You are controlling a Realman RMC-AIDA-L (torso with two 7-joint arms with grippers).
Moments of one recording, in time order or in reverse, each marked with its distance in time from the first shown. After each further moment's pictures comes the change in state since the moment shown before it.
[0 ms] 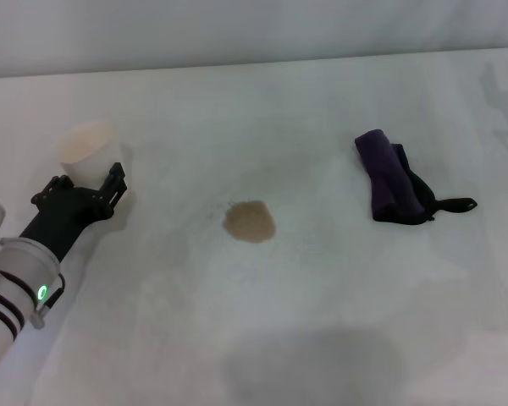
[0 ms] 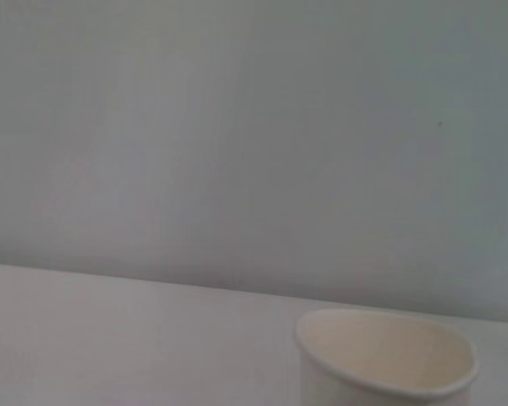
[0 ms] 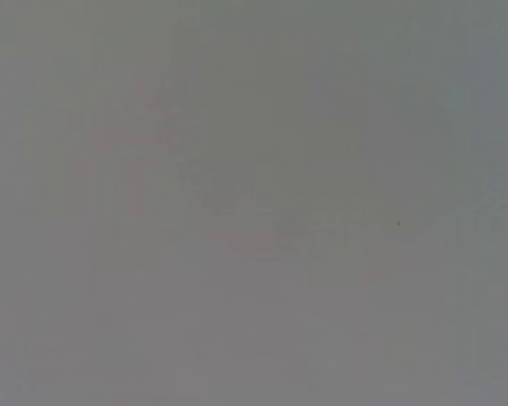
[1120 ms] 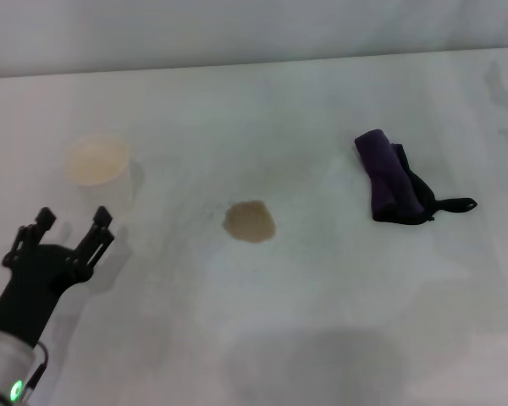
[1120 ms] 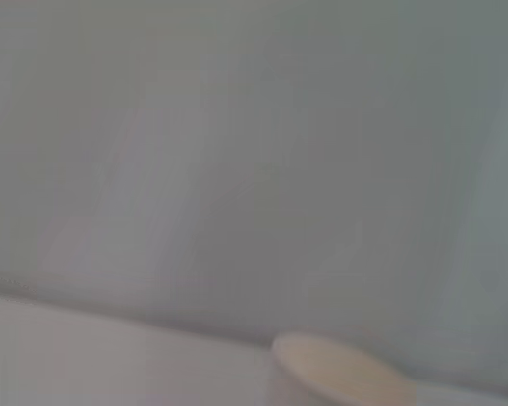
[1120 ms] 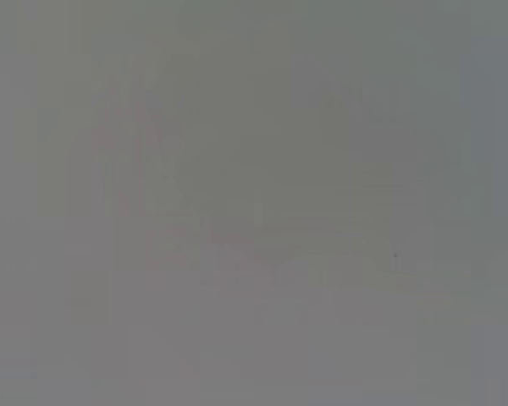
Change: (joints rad) left arm 0.288 0.011 0.000 0.108 0.136 0.336 0.064; right arm -0.007 -0.003 0.000 -0.011 0.000 0.035 0.000
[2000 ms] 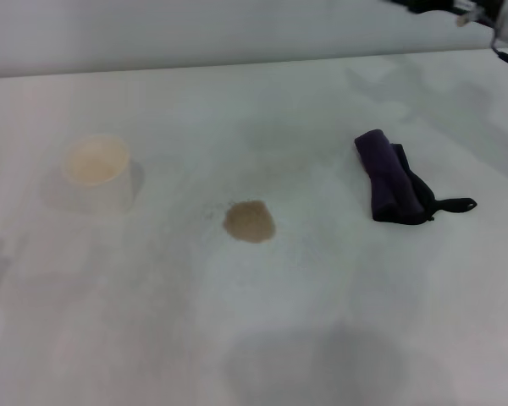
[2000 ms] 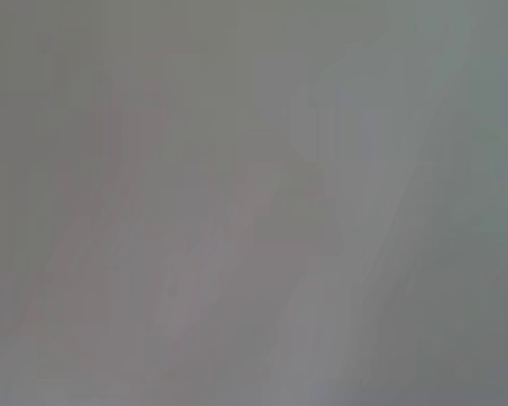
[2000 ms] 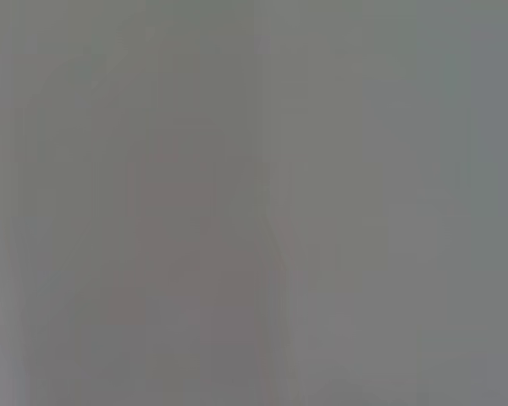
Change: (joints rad) left arm 0.085 0.005 -0.004 -0.280 -0.135 0.392 -0.245; right arm -0.050 -0.071 -1.055 -0.656 -0.359 -0.267 0.971
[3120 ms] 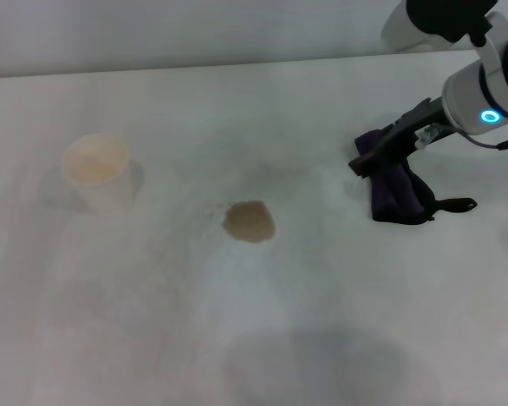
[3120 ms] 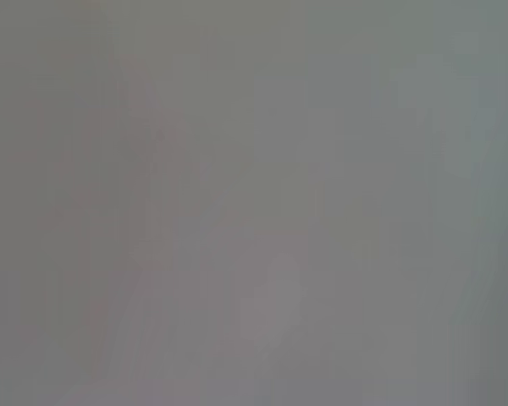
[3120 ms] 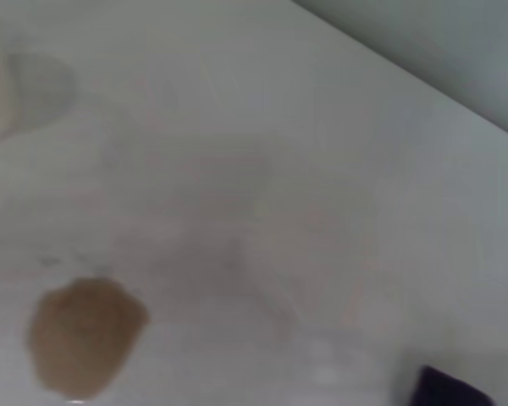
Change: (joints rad) left arm -0.246 0.003 -0.009 -0.129 -0.177 -0.200 0.101; right arm -0.015 0.070 -0.289 -0.601 -1.240 0.506 1.183
